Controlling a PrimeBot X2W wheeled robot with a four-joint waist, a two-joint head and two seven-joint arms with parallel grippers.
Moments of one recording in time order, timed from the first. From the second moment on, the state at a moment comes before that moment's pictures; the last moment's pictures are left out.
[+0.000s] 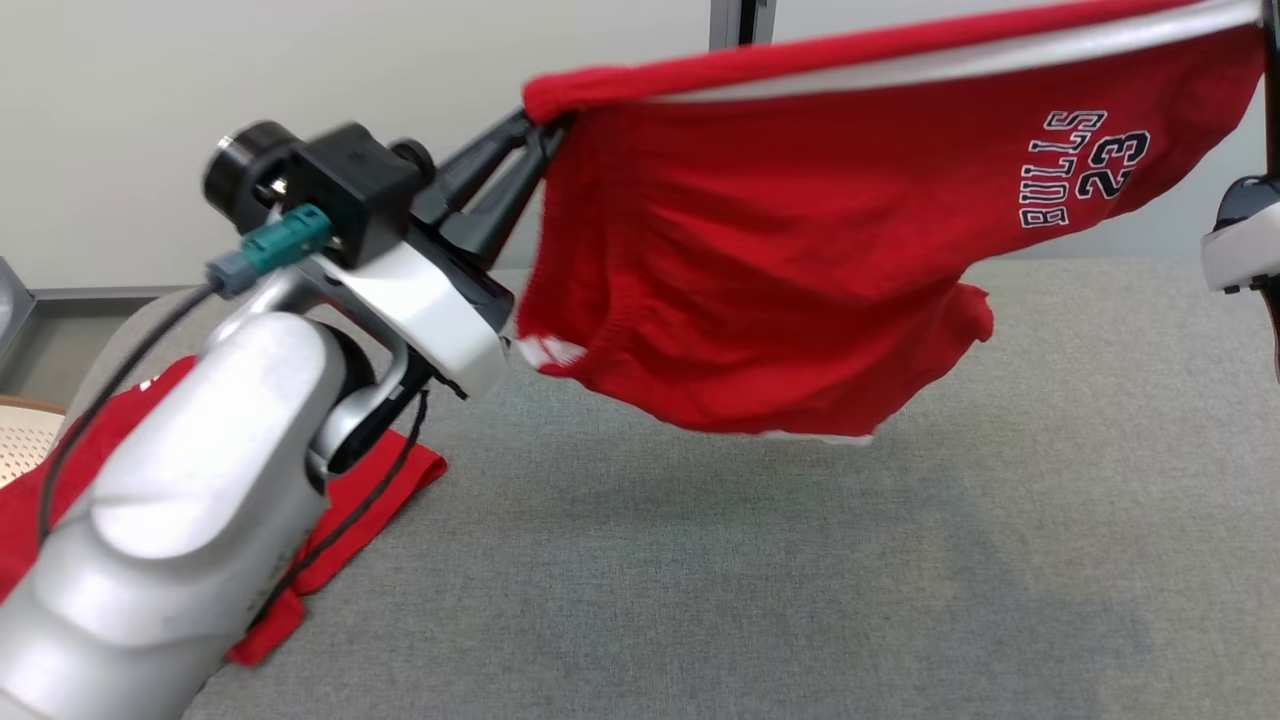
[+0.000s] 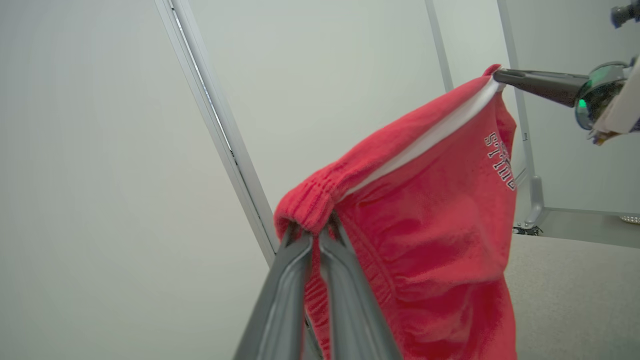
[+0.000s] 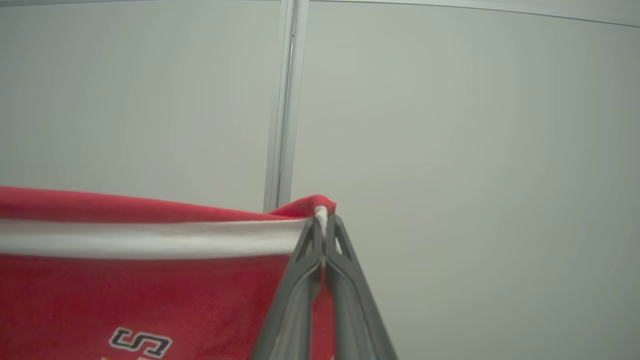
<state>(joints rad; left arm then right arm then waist) -0.83 0.38 -0.72 0.21 -0.58 -0.10 -0.09 -0.69 -0.37 0.07 0.34 0.30 0.13 -0.03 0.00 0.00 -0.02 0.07</state>
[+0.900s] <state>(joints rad) -1.27 0.37 -0.60 0.36 -0.62 -0.07 0.08 -1.24 -0.33 0.05 0.44 0.28 0.13 0.05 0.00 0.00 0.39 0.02</state>
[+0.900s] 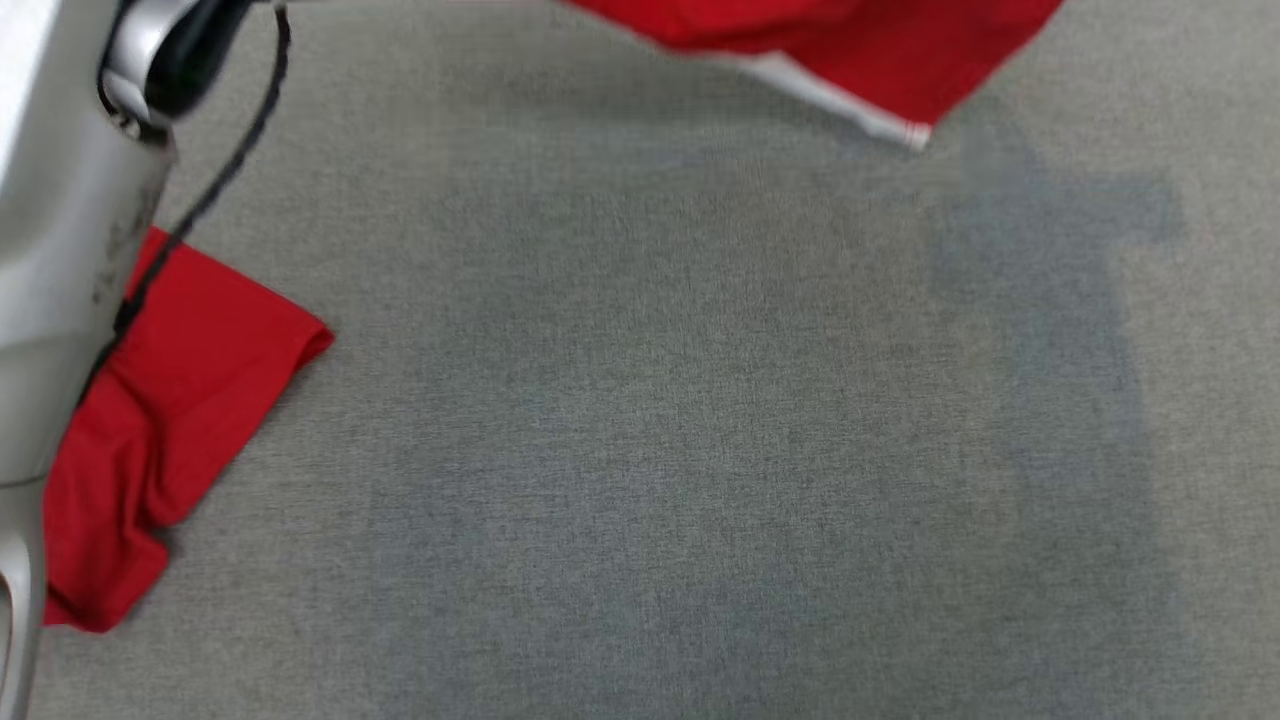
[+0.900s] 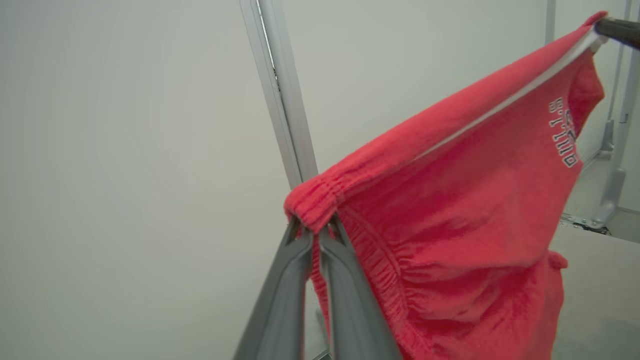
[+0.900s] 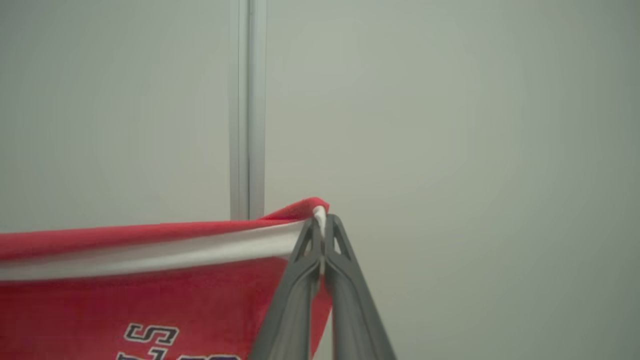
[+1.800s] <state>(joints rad) -1.07 0.24 -0.88 0.84 -0.37 -0.11 -0.26 -1.03 -0.26 0.29 1.00 0.47 0.13 -0.17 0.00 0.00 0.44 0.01</state>
